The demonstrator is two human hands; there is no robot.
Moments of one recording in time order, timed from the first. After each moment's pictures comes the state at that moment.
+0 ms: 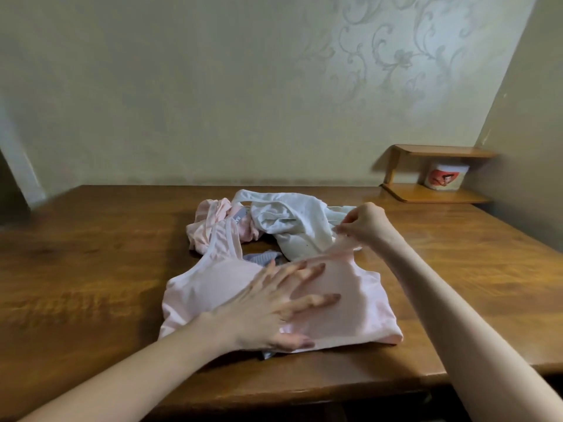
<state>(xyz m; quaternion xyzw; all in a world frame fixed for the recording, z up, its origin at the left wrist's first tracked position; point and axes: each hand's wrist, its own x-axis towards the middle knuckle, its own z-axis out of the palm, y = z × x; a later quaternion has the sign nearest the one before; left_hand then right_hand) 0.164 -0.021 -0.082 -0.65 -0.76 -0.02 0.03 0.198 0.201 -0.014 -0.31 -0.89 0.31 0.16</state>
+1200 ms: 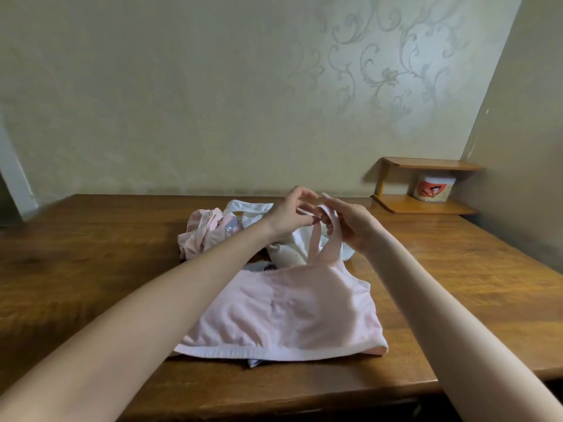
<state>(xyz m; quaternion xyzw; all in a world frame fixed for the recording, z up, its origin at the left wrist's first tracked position) 0.102 0.085 -0.004 -0.43 -0.74 -0.51 -0.10 0.182 0.219 -0.005 -0.18 -0.64 0.73 0.16</state>
